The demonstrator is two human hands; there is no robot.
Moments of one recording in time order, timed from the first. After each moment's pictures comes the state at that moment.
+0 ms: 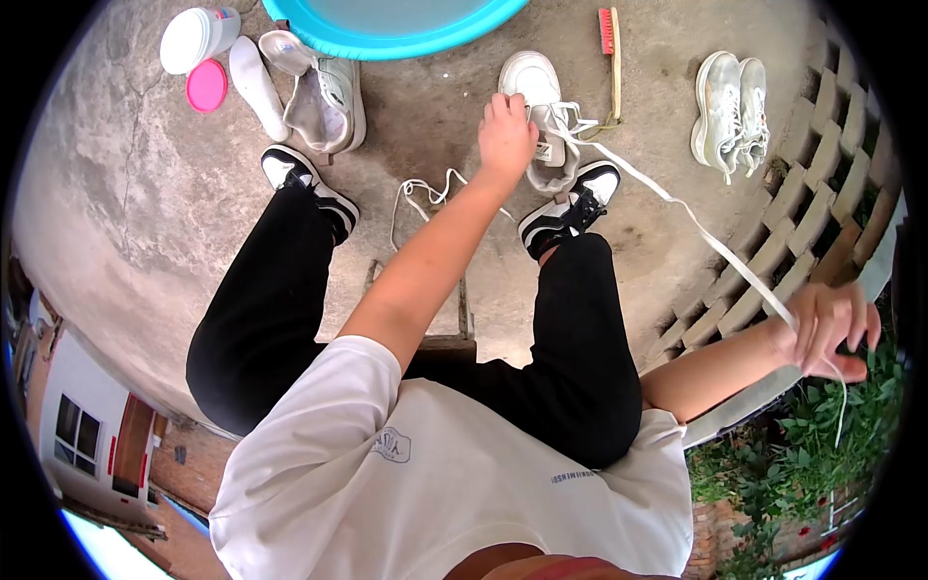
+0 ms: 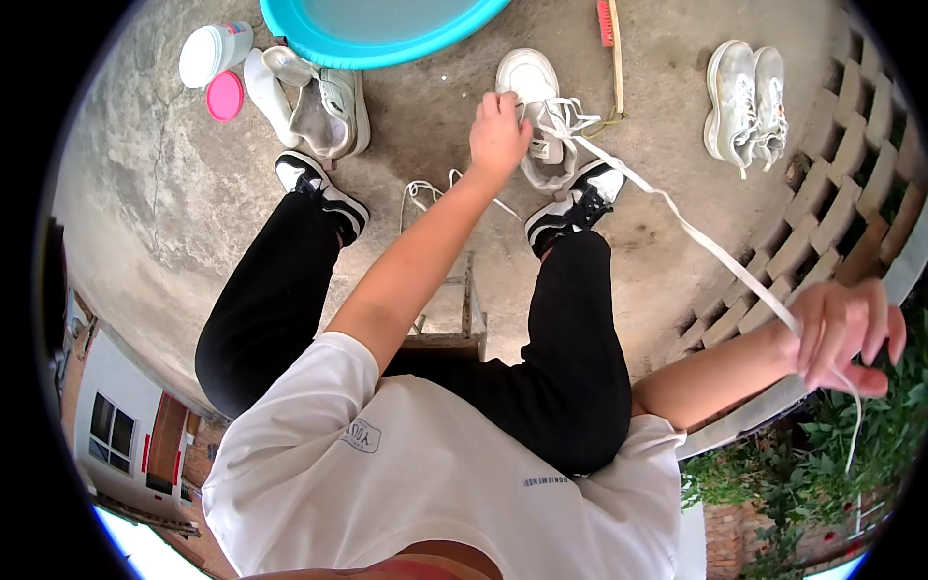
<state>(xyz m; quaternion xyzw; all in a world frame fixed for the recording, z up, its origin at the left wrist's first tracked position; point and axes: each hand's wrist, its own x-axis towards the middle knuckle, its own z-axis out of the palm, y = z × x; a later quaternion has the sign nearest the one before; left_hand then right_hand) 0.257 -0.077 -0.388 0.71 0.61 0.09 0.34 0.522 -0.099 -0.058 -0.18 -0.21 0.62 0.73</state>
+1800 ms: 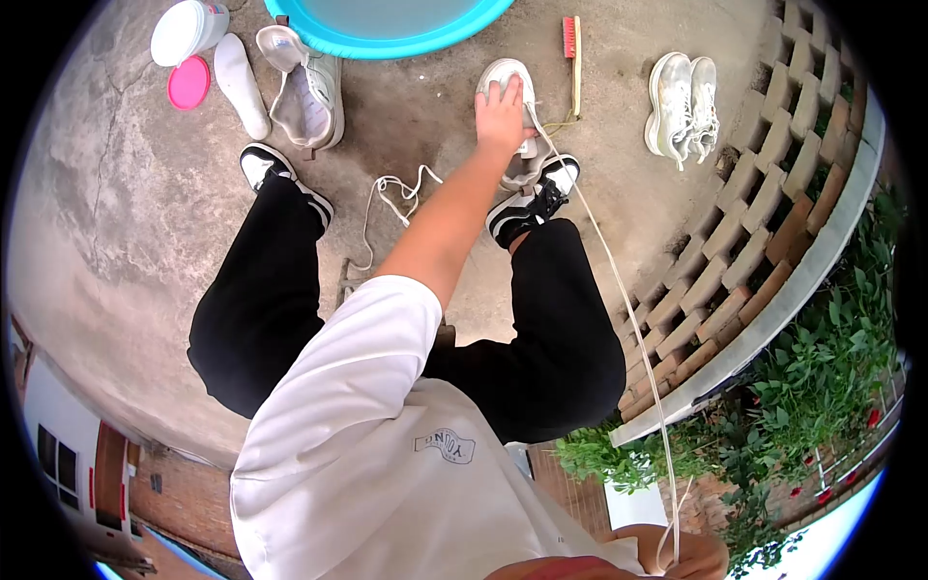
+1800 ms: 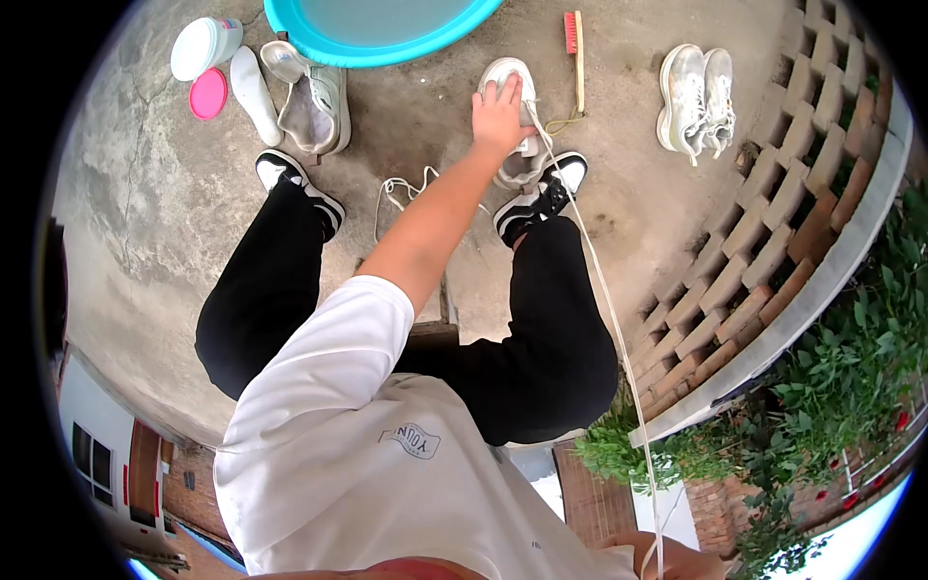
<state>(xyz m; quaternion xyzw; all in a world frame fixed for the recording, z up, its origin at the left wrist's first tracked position) 0.295 -0.062 -0.400 0.82 0.52 -0.09 0.24 0.426 -0.204 0.195 -0.19 -0.50 0.75 0.39</state>
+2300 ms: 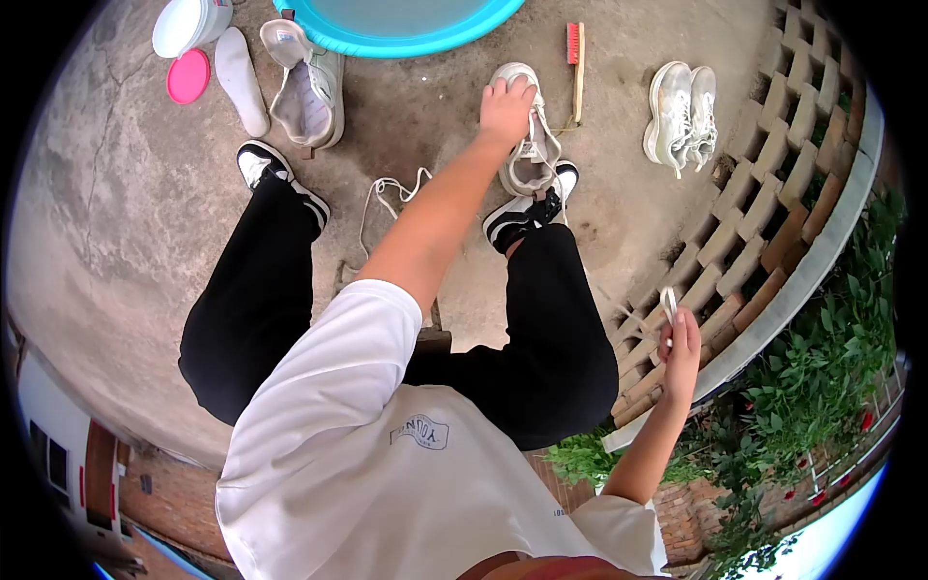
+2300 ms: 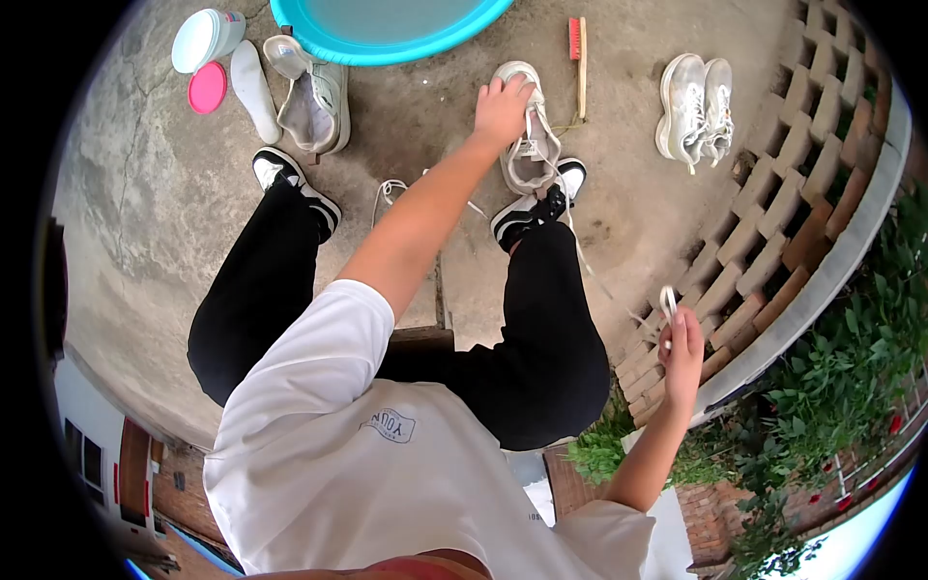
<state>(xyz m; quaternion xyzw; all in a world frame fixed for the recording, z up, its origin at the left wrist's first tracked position) 0.293 -0.043 -0.409 0.82 0.50 0.03 0.28 0.459 -0.250 -0.029 -0.86 -0.12 0.45 0.18</state>
